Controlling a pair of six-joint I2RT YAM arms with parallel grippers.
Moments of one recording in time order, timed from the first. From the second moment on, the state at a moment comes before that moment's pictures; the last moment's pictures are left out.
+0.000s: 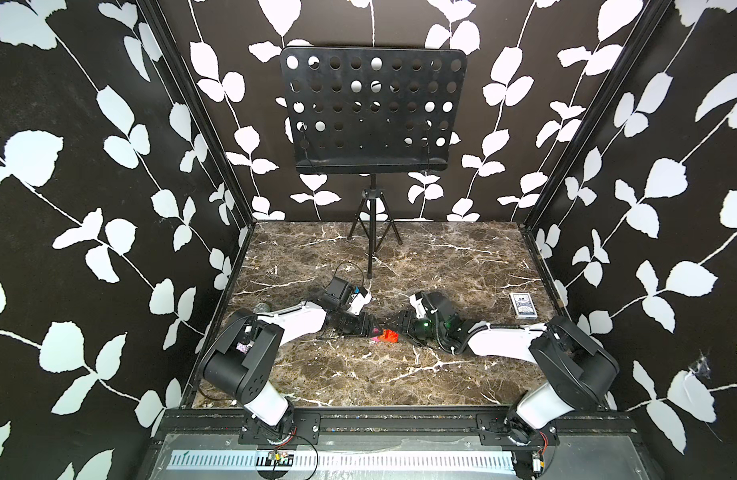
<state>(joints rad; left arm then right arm) -0.52 1.58 0.77 -0.29 0.62 -0.36 0.76 1.58 0.65 0.26 -0.40 1.13</state>
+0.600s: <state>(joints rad) -0.52 1.58 0.75 -0.31 0.55 -0.35 0.76 1.57 0.65 0.25 -0.38 1.13</state>
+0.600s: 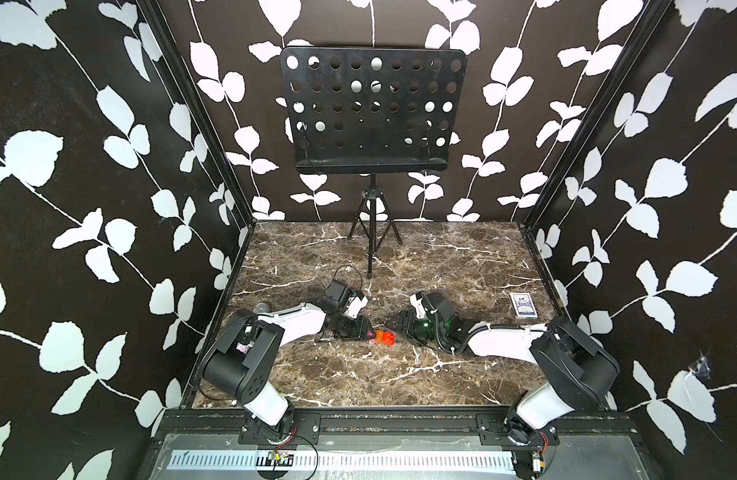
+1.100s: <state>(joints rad) -0.48 1.56 0.75 -0.32 0.55 -0.35 0.76 1.56 0.65 0.21 -0.35 1.12</state>
